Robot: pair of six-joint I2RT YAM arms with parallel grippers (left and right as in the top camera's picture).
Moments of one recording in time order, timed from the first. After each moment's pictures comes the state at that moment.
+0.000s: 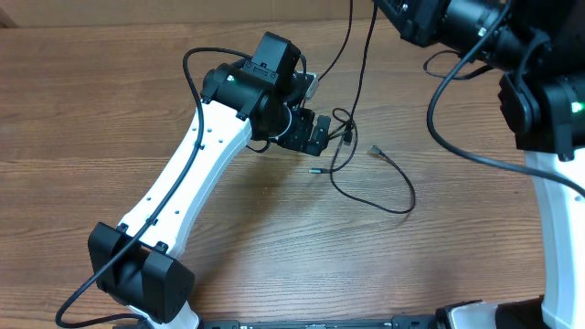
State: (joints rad) left arm -0.47 1.81 1.77 -1.19 0.29 -0.17; right arm 0.20 1.55 2.06 -0.63 -0.78 0.54
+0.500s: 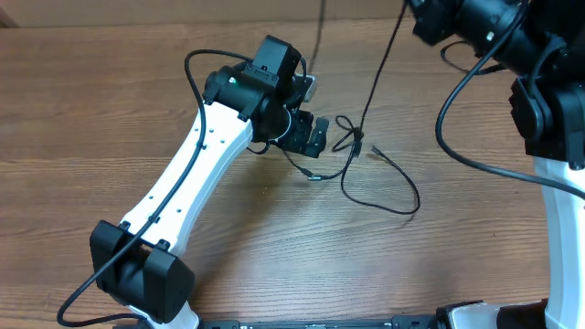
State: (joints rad) left arm -0.47 1.81 1.73 -1.17 0.27 -0.17; right arm 0.18 1.53 2.06 -0.64 -0.46 0.31
